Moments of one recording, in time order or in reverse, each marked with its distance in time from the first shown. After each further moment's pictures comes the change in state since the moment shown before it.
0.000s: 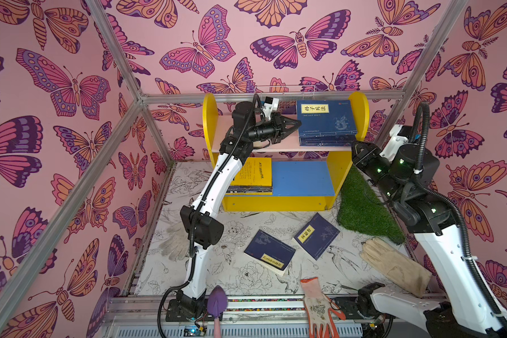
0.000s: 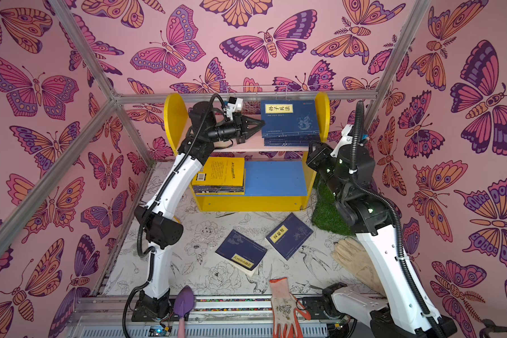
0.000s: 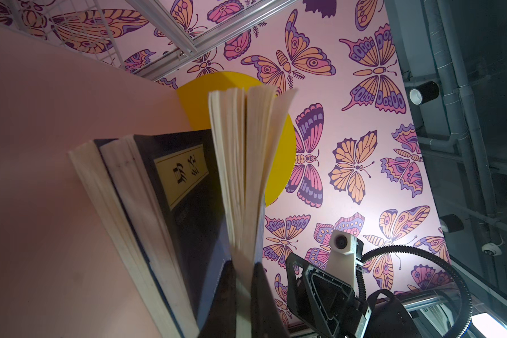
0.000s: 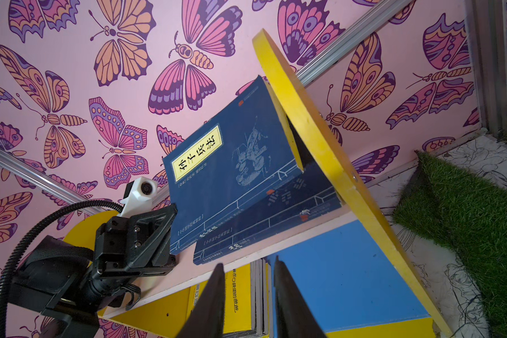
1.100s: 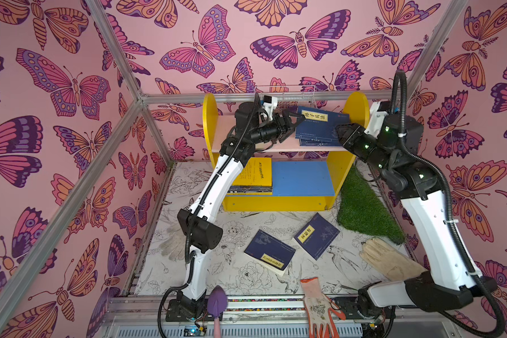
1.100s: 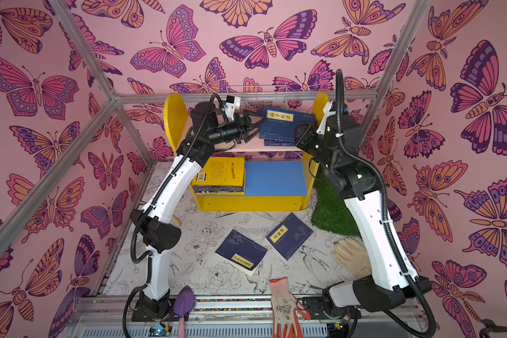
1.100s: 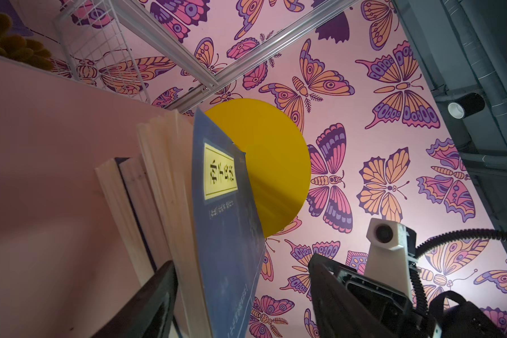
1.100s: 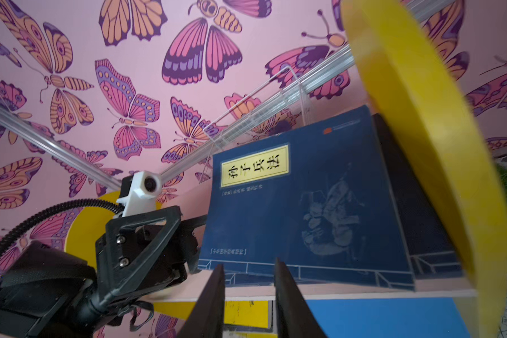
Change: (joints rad) left arm -0.043 -0.060 -0.032 -0.104 -0.215 0.139; right arm -0.013 0.313 0.410 -0.169 -0.195 -0.049
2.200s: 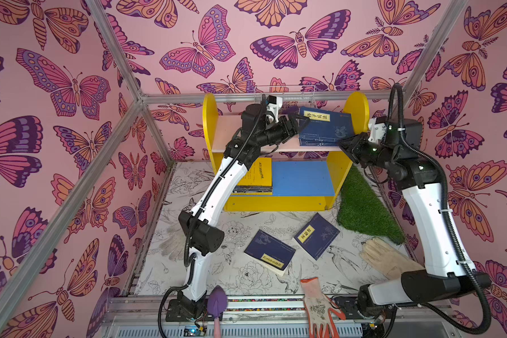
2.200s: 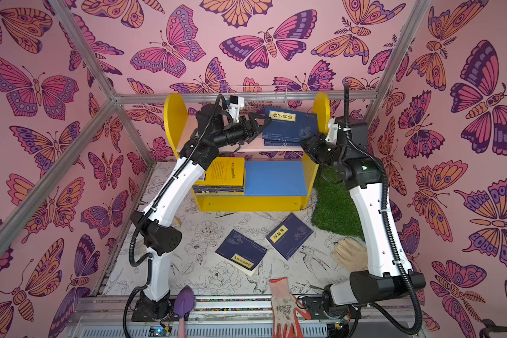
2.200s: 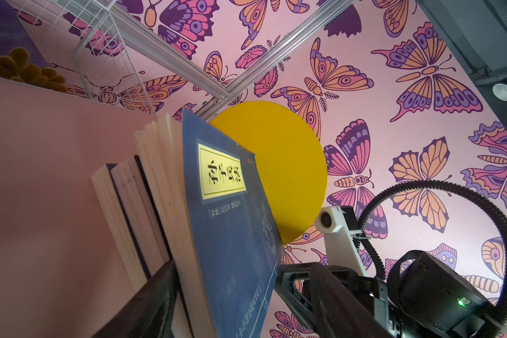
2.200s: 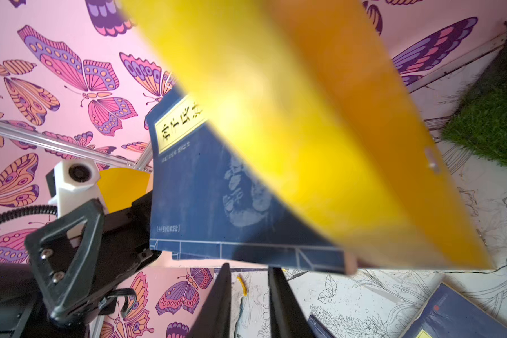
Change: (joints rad) left arm -0.055 -0.021 -0.006 -0.055 -0.128 0.135; right arm -0.239 0.008 -0.108 -0.099 -0.358 0.130
